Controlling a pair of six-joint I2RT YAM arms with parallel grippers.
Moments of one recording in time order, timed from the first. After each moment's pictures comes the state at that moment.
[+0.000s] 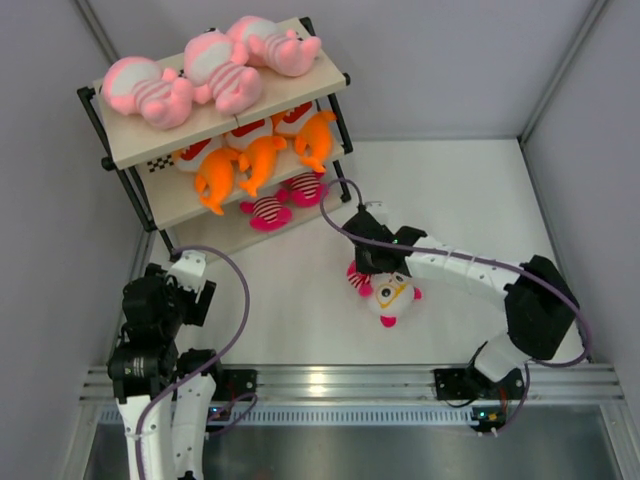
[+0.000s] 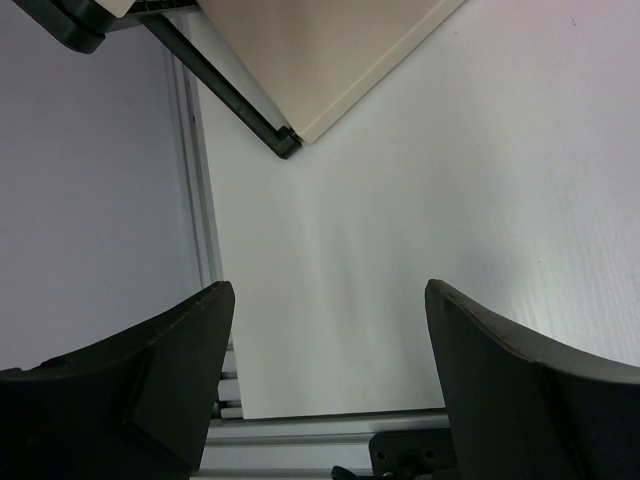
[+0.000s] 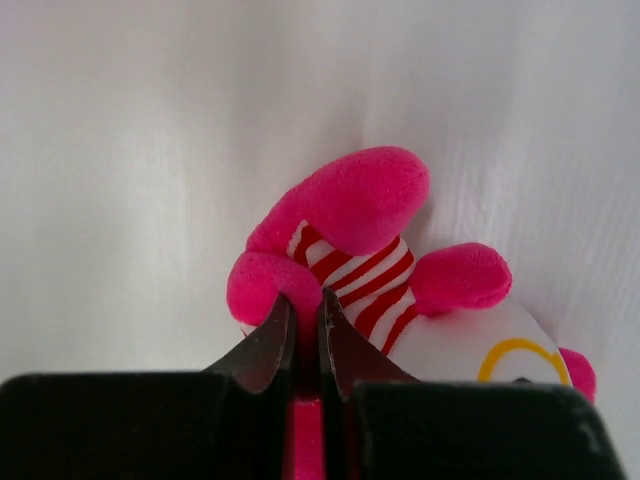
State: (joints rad) left arm 0.11 0.35 0.83 -1.03 0.03 0.47; right arm 0.86 1.58 1.12 -0.65 0.37 0.78
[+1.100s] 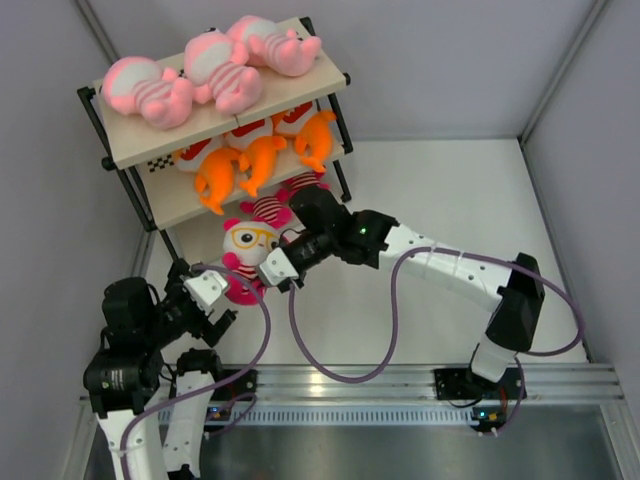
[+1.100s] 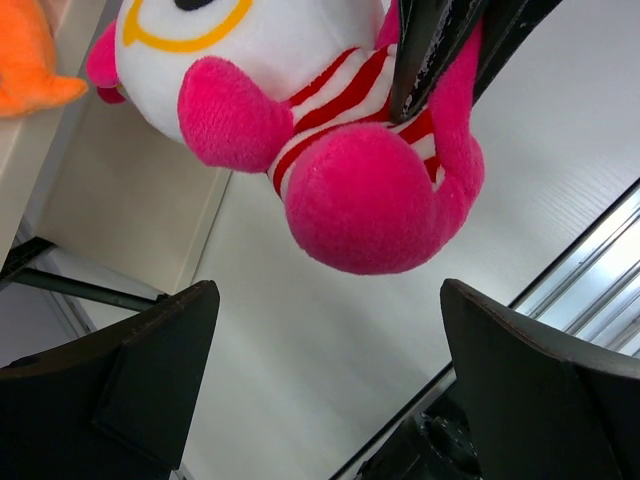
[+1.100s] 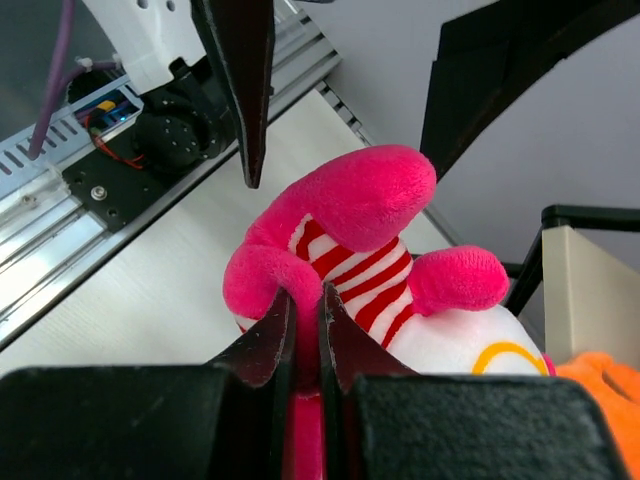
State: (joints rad) left arm 0.11 0.44 1.10 -1.27 0.61 0.70; right arm 1.09 1.70 1.62 -0.47 -0.84 -1.03
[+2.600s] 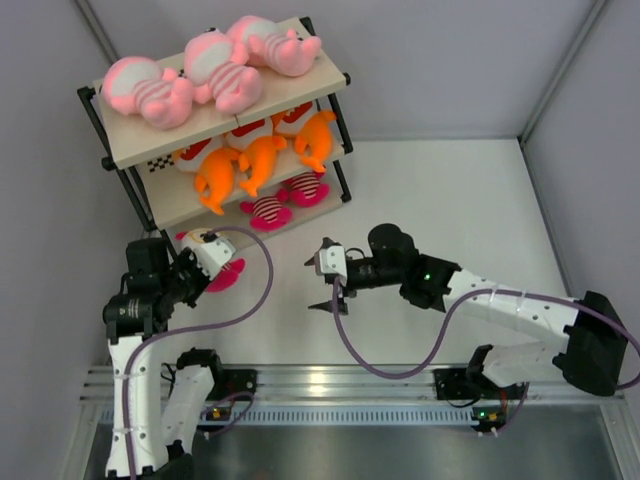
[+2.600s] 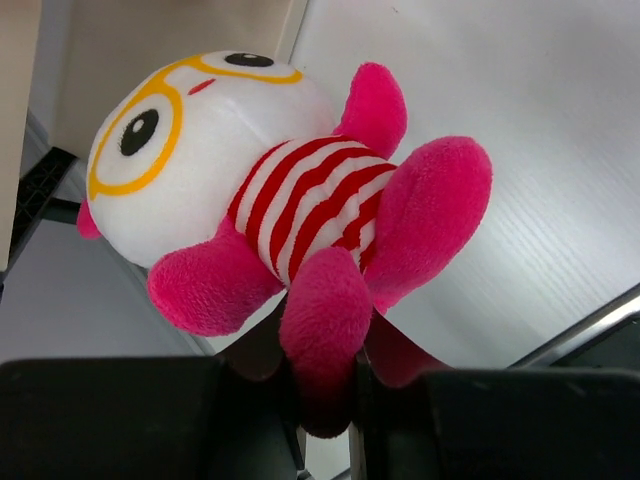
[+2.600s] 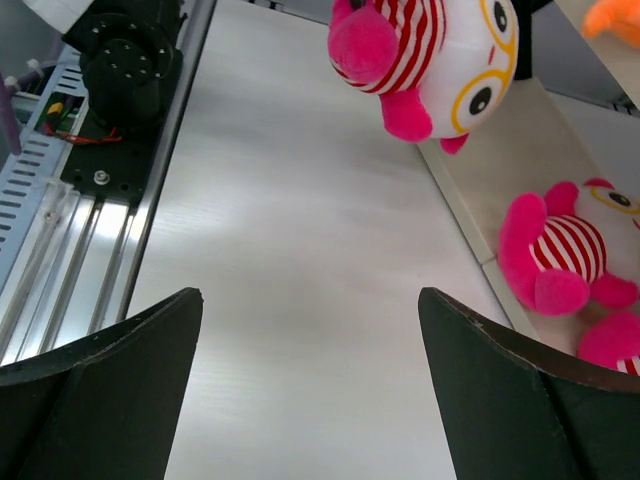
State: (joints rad) left arm 0.10 0.67 0.98 -1.12 0.35 0.84; right arm 1.01 1.26 0.91 0.04 -0.57 -0.48
